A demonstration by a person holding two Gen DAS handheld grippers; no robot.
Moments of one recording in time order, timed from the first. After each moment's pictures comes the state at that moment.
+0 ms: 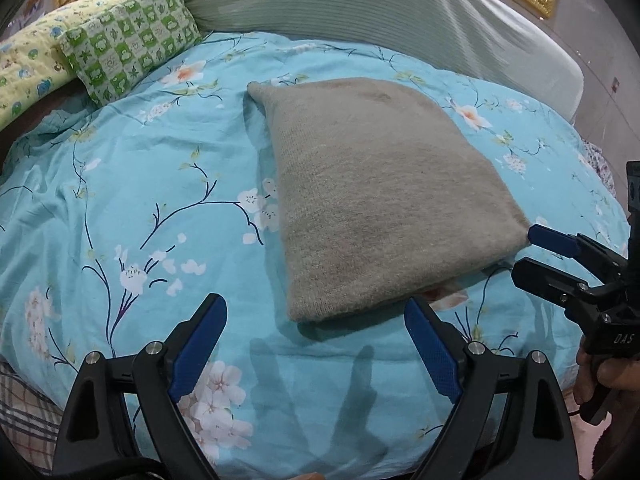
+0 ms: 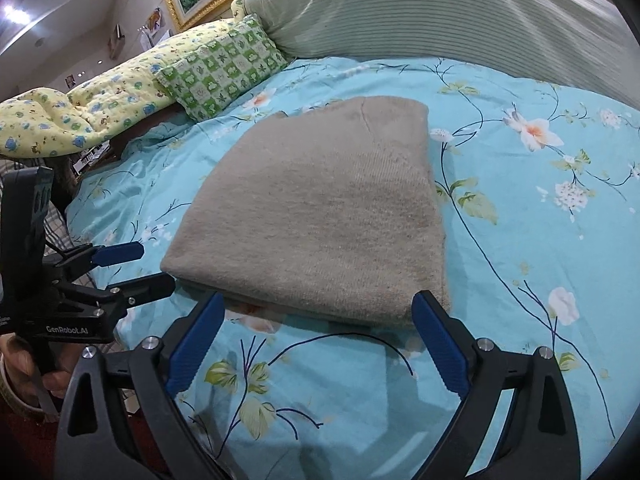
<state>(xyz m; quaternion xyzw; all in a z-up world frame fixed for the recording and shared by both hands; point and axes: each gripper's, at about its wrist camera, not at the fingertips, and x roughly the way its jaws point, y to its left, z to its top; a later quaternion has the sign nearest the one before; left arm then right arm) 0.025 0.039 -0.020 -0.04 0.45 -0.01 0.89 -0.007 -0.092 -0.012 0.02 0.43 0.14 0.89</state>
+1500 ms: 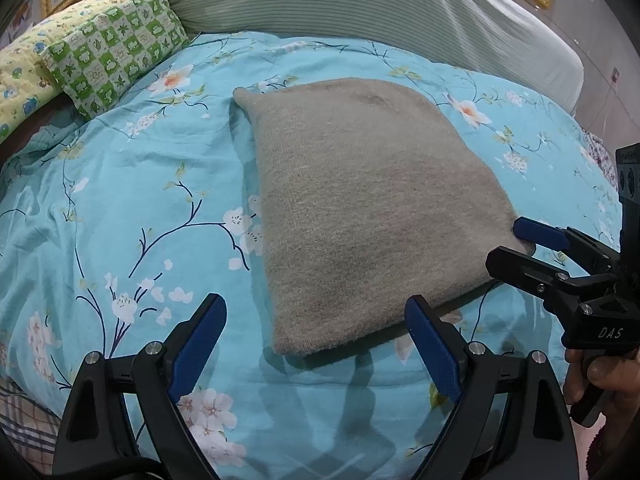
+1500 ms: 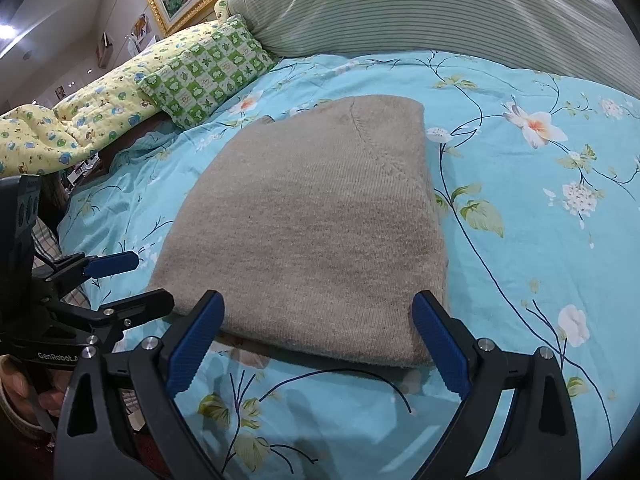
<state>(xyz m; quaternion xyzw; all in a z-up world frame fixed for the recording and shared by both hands) 0.046 0.029 -0.014 -0.02 0.46 -0.01 0.89 0.024 -0.095 -0.016 0.04 0.43 0.13 0.89</state>
